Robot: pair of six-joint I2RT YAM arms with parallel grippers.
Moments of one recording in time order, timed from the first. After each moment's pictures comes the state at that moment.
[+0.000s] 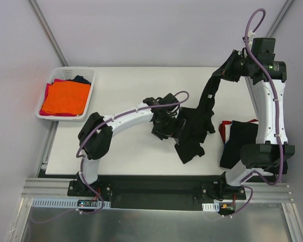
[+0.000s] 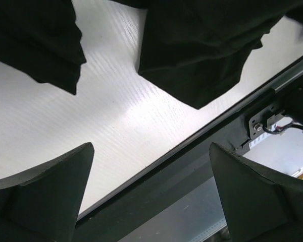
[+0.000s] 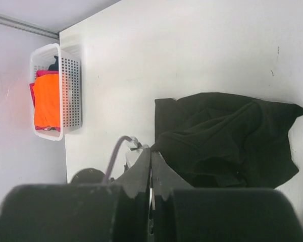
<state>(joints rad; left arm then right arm) -0.86 1.95 1.63 -0.87 0.33 -0.52 -0.01 1.61 2.03 -1.10 -0.45 0.45</state>
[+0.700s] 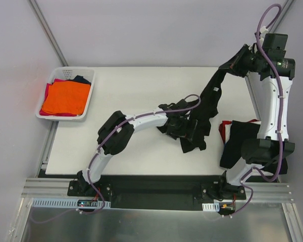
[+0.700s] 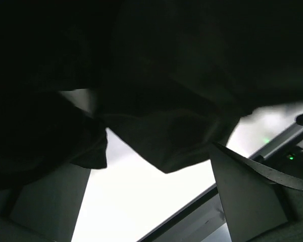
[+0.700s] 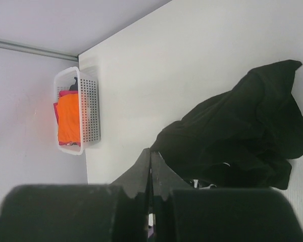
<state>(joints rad) -0.92 2.21 1.73 -0.62 0.28 -0.62 -0.11 1.68 2.13 -1.09 -0.54 0.52</state>
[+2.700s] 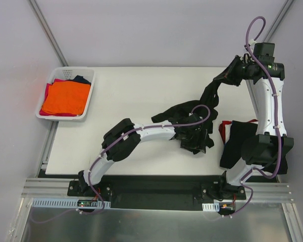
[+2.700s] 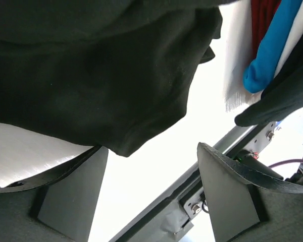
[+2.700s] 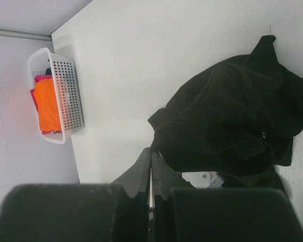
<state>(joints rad) -1.08 2.24 1.68 -0.41 0.24 -0.86 -0.09 1.67 1.93 -1.06 -0.53 0.48</state>
